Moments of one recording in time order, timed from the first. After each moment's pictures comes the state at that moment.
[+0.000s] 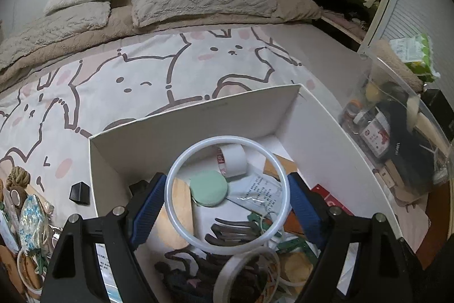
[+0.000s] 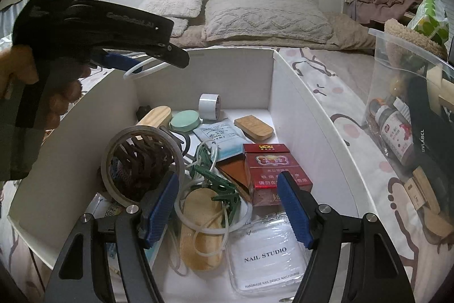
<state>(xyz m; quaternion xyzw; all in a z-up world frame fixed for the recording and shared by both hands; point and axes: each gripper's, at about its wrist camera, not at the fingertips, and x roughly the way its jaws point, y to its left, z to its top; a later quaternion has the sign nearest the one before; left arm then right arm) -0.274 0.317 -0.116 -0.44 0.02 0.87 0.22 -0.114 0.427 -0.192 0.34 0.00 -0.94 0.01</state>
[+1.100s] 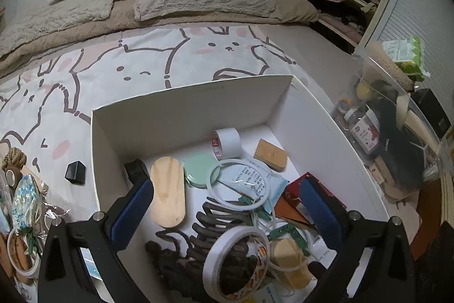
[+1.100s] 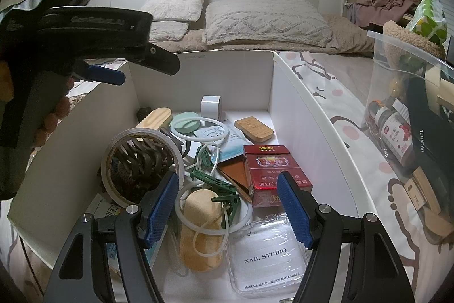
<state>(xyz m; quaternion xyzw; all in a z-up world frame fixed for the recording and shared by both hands) -0.245 0.306 -0.114 -0.44 -0.01 0.87 0.23 -0.111 0.426 -0.191 0.33 0.00 -0.94 0.01</state>
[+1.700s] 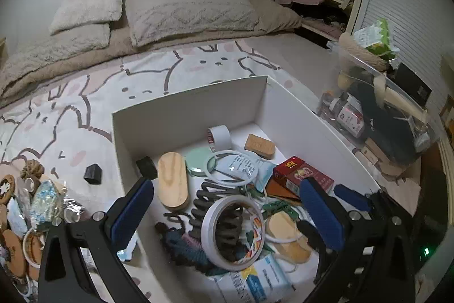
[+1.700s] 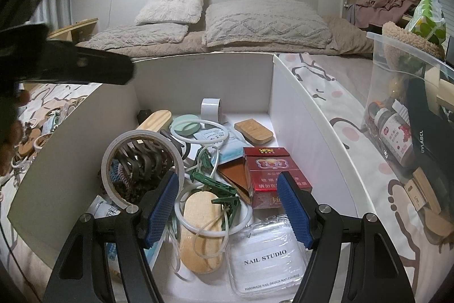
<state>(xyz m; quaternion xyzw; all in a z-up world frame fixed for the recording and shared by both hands) -0.185 0.291 -0.093 -0.38 0.03 0.89 0.24 -0.111 0.427 -0.191 0.33 0.00 -0.94 0.01</state>
